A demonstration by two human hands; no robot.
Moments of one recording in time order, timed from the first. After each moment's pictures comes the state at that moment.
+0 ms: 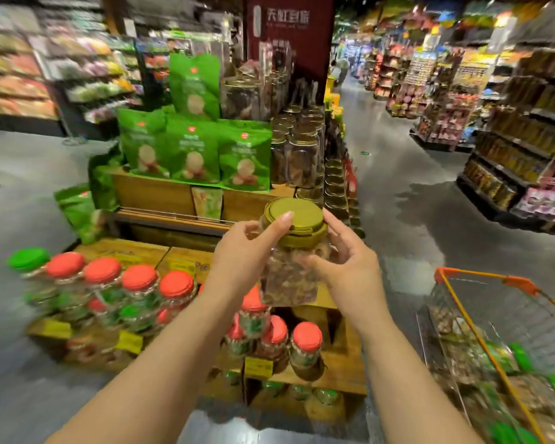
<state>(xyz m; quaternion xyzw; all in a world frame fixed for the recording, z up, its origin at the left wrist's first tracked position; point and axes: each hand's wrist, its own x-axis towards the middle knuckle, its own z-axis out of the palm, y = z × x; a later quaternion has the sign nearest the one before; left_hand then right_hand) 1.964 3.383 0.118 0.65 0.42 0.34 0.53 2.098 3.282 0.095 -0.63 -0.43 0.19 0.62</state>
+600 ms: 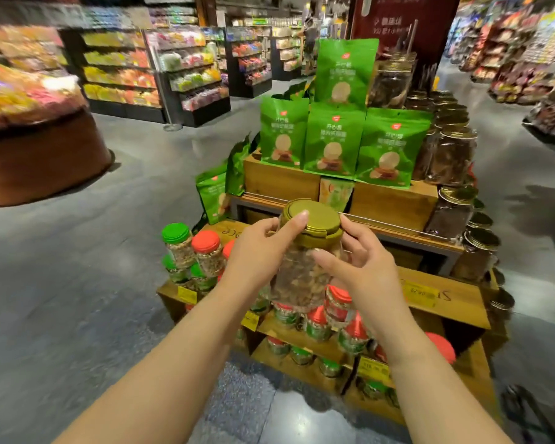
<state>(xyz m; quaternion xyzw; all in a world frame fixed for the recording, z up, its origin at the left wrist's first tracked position) 1.679 3.552 0.099 0.67 0.46 0.34 0.48 1.827 3.461 0.076 -0.57 -0.44 0.33 0.61</state>
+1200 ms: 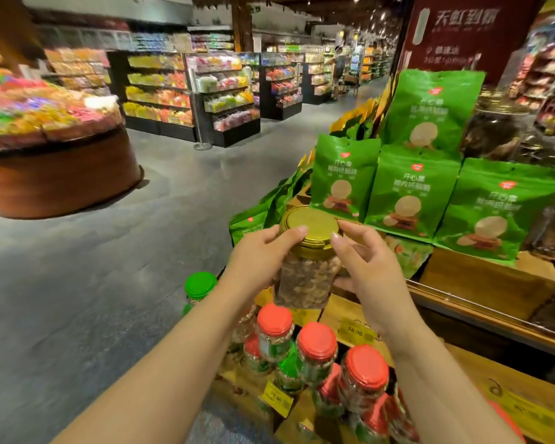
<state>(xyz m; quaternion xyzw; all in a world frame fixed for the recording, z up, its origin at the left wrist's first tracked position) 1.638 3.833 0.093 0.62 0.48 0.39 0.48 1.794 3.746 0.094 -0.56 -0.44 0.35 0.61</state>
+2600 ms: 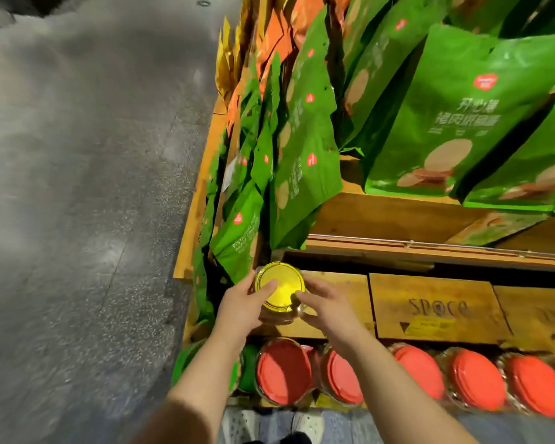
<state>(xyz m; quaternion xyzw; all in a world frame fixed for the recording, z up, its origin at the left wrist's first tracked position) 1.587 4.278 -0.166 0.46 0.52 0.10 0.71 1.710 4.167 -0.136 -0.70 -0.06 0.49 0.51</state>
